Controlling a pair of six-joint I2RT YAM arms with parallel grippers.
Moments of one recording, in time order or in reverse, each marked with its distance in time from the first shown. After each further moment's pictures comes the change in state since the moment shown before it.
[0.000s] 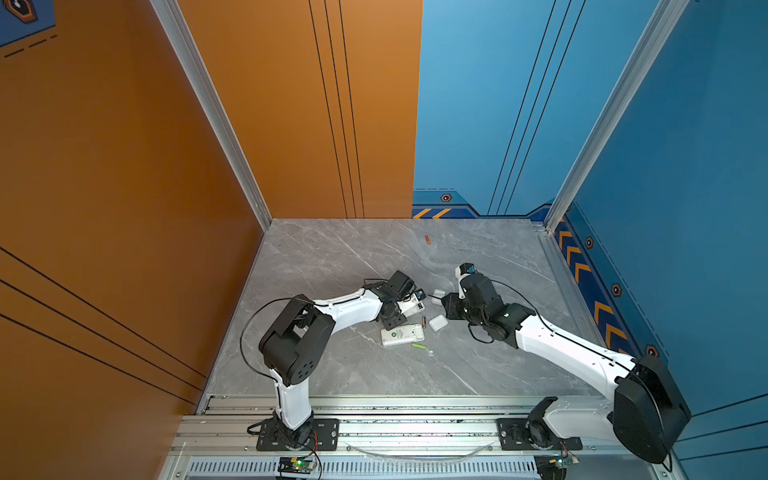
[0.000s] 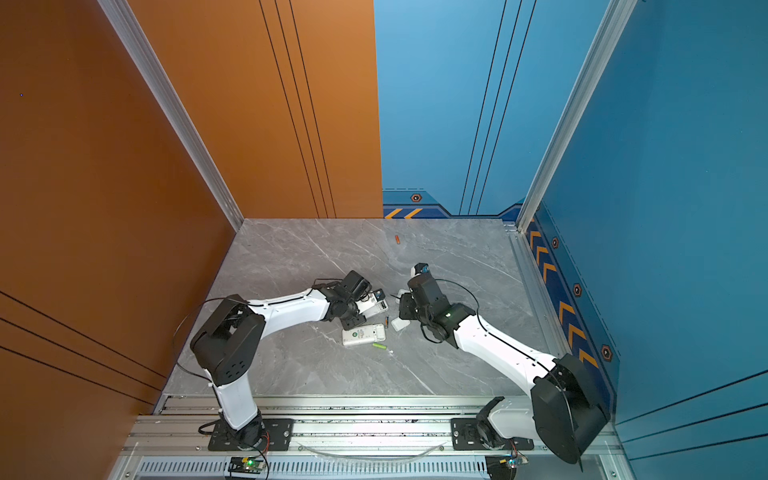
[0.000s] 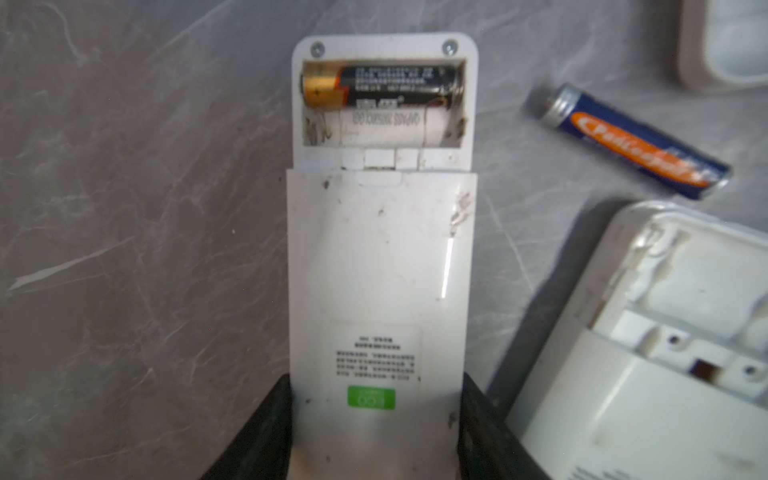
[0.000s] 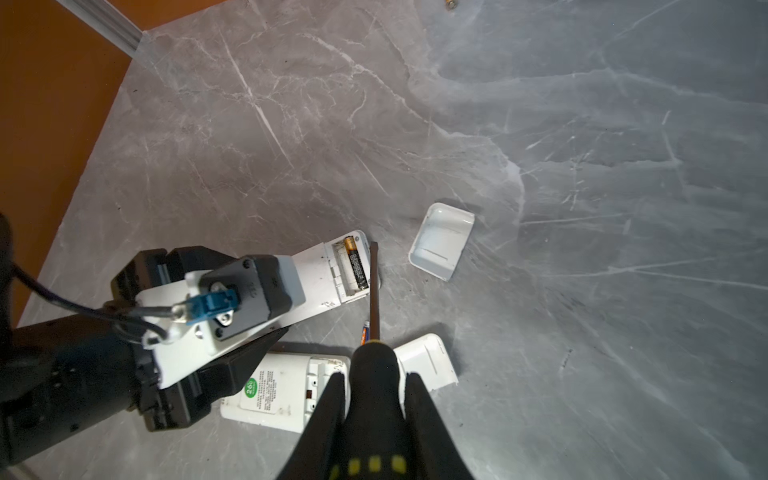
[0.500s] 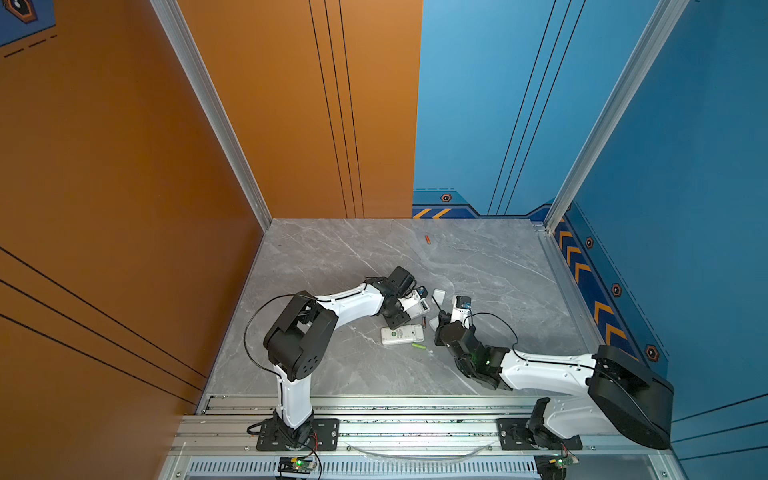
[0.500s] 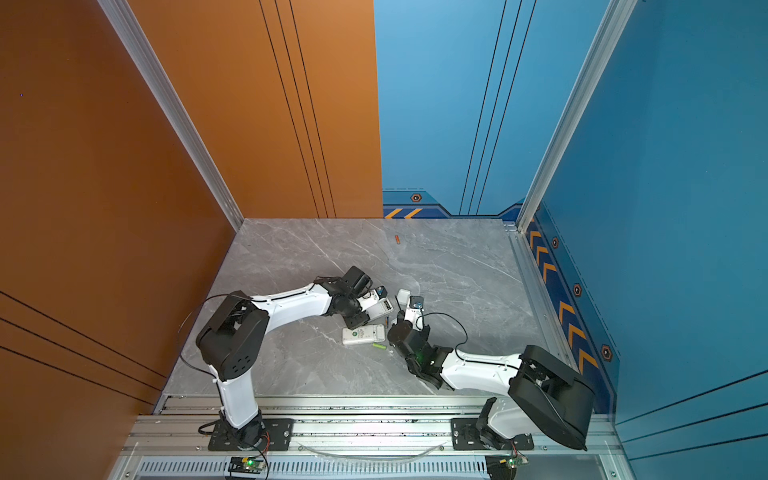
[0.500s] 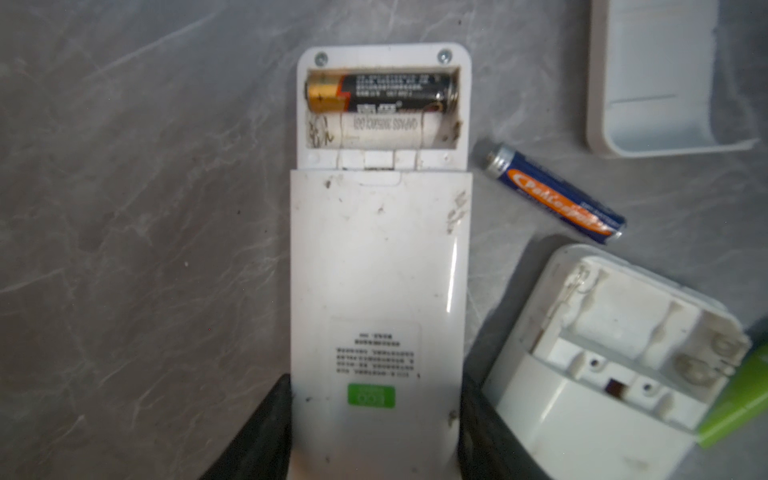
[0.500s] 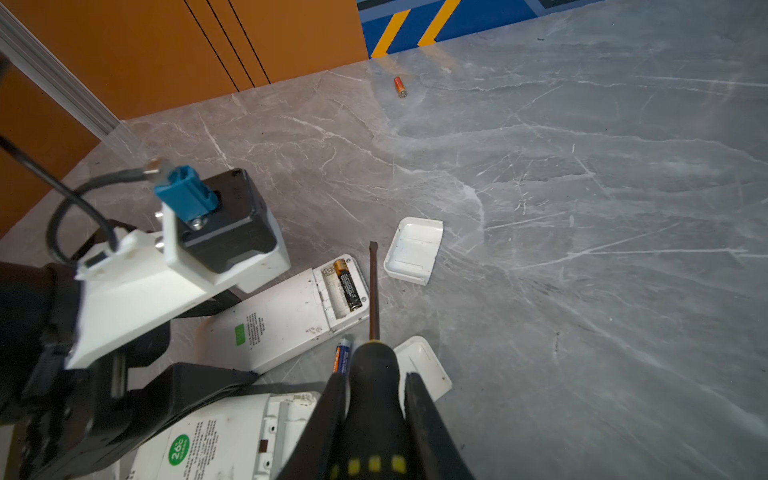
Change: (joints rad) left arm 0.021 0.043 0.064 -0.056 0.143 -0.048; right arm 0.304 0.014 -0.363 0.514 0.584 0.130
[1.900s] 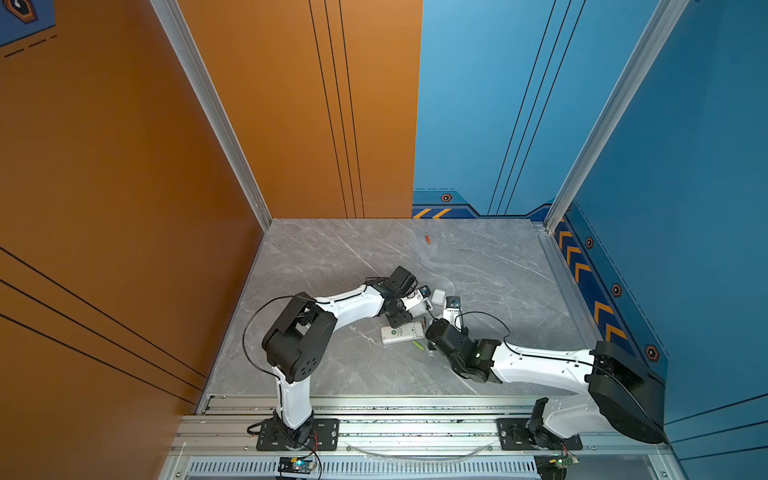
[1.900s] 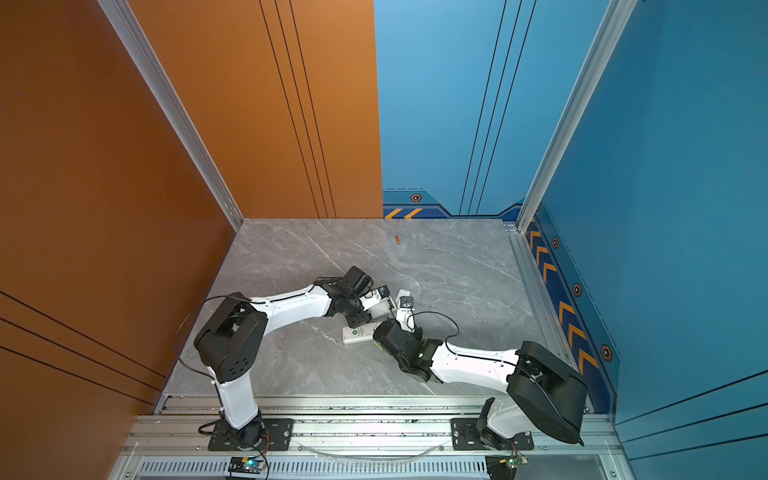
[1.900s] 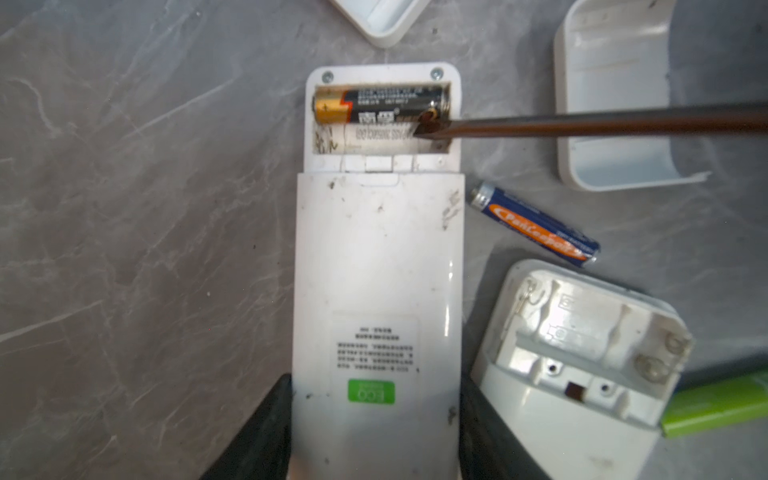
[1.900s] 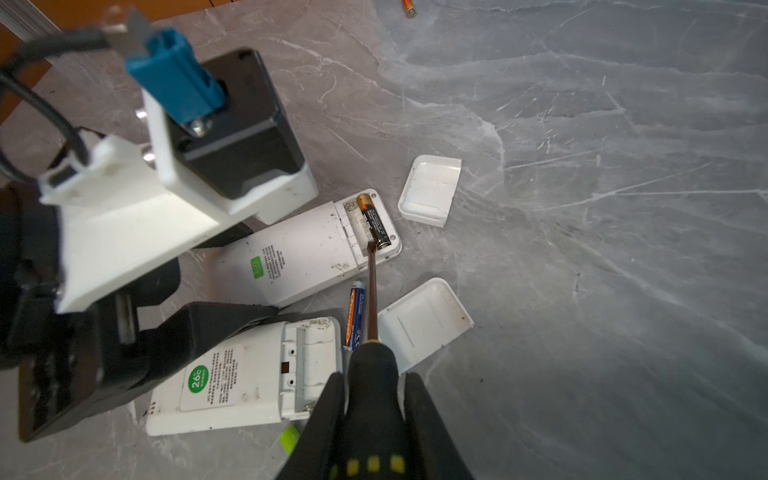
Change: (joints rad) left arm -0.008 -0.015 -0.009 0.048 0.005 0.034; right arm 0.084 0.061 0.116 -0.236 0.006 0.132
